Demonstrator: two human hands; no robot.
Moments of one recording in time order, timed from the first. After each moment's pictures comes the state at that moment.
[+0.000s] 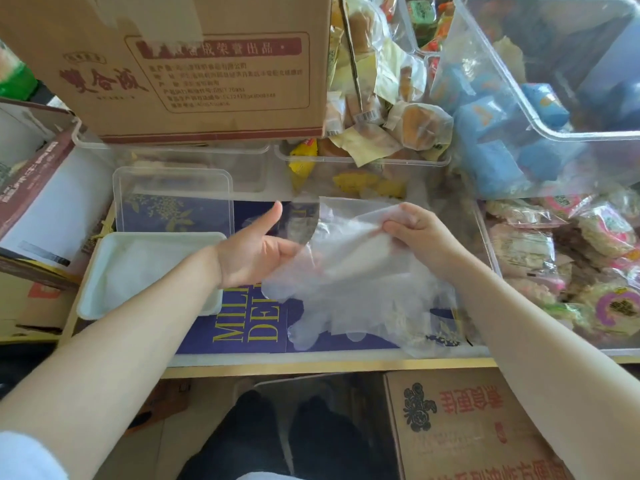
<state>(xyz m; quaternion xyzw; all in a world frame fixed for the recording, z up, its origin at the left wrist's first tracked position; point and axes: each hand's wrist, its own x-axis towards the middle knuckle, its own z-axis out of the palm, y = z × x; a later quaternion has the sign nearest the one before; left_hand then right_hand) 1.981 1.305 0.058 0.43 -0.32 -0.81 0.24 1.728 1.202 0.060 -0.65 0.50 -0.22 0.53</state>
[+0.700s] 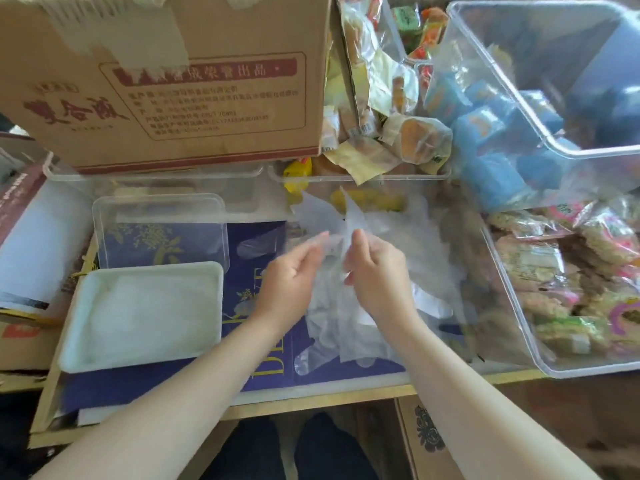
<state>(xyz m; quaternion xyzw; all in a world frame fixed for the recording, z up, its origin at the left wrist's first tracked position) 1.926 1.303 0.049 0.63 -0.46 -0.42 0.47 1.811 1.263 0.079 -0.64 0.62 -0.25 0.39</state>
